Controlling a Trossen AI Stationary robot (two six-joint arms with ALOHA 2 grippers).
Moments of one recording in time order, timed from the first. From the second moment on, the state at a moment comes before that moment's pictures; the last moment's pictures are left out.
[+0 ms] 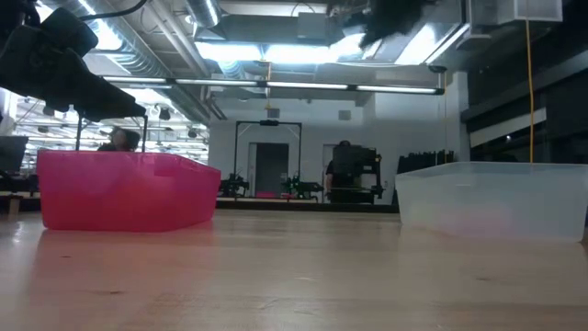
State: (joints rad) left arm -0.39 0.17 0.08 -0.19 -0.62 -0.20; right arm 0.35 1.55 1.31 -0.66 0.30 0.28
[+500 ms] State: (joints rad) left arm -0.39 0.17 0.08 -0.19 -0.62 -0.20; right arm 0.33 1.55 1.31 -0.34 0.13 0.10
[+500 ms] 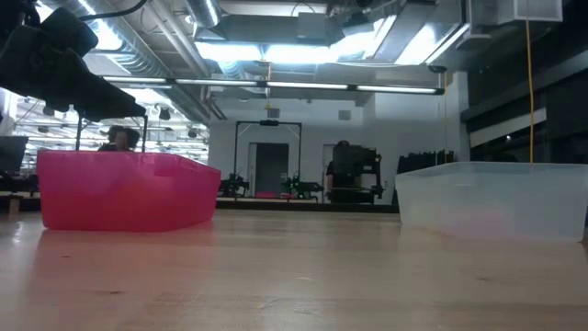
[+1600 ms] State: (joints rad) left arm -0.39 0.17 0.08 -0.19 -0.62 -0.20; right arm 0.40 1.34 1.28 -0.22 -0.26 -0.09
